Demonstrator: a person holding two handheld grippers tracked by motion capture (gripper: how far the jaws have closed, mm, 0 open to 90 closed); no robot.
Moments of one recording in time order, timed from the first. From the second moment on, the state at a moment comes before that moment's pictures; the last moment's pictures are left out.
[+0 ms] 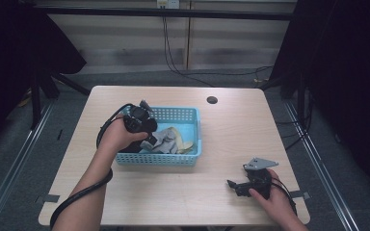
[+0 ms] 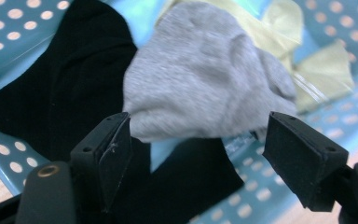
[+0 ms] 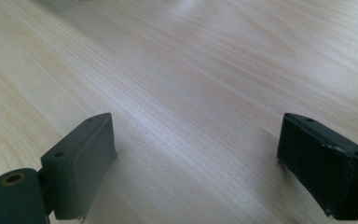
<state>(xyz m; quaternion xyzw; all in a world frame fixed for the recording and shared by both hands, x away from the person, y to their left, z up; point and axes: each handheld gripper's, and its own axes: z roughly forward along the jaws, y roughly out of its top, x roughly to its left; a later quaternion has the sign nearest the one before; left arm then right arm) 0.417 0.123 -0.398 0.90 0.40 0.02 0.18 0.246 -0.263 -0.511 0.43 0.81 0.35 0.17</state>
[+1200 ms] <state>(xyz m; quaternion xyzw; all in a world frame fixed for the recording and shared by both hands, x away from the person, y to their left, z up) 0.442 0.084 -0.436 0.91 0.40 0.02 0.11 0.247 -0.263 -0.511 0.43 0.81 0.35 0.17</state>
